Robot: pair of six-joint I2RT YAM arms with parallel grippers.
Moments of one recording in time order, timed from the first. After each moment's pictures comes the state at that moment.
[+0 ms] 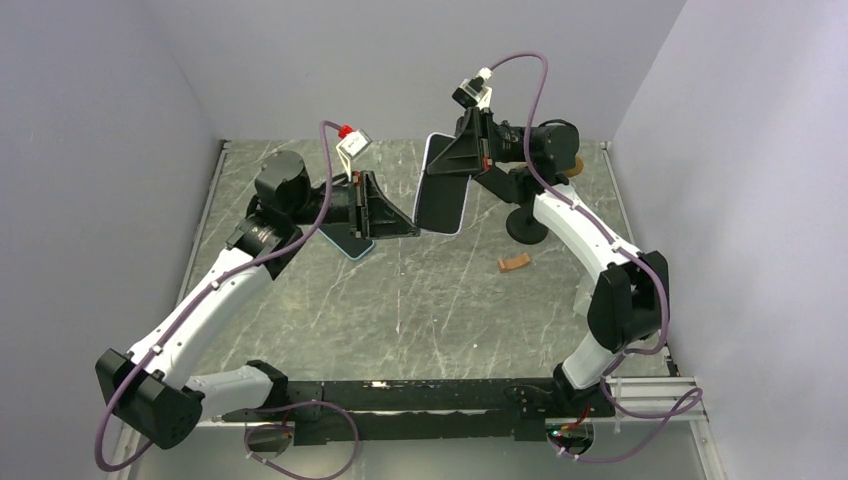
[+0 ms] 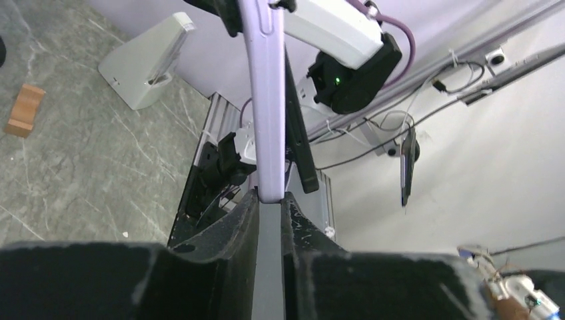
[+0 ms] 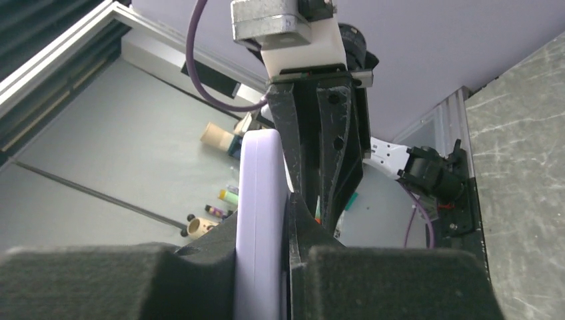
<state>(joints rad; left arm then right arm) -0.49 1.19 1.17 0.04 1.04 -0.84 0.39 1.64 1.41 1.10 -1.31 1.92</state>
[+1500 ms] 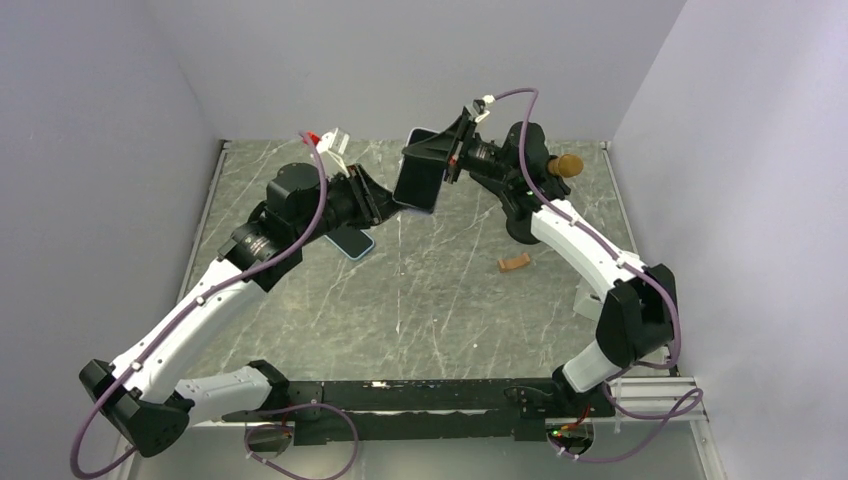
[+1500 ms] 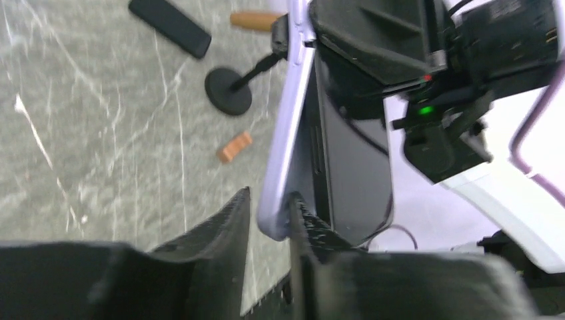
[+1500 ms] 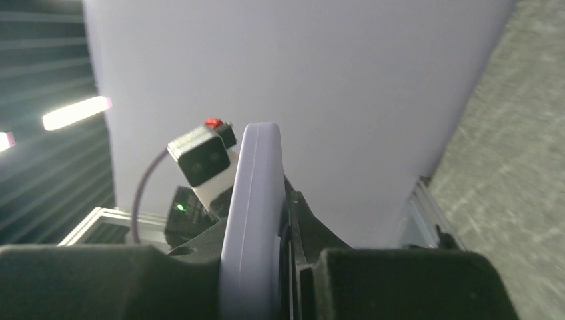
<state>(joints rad) -0.65 1.12 1.22 -0.29 0.11 -0.76 0.47 1.56 1.30 0.52 -0.75 1.61</state>
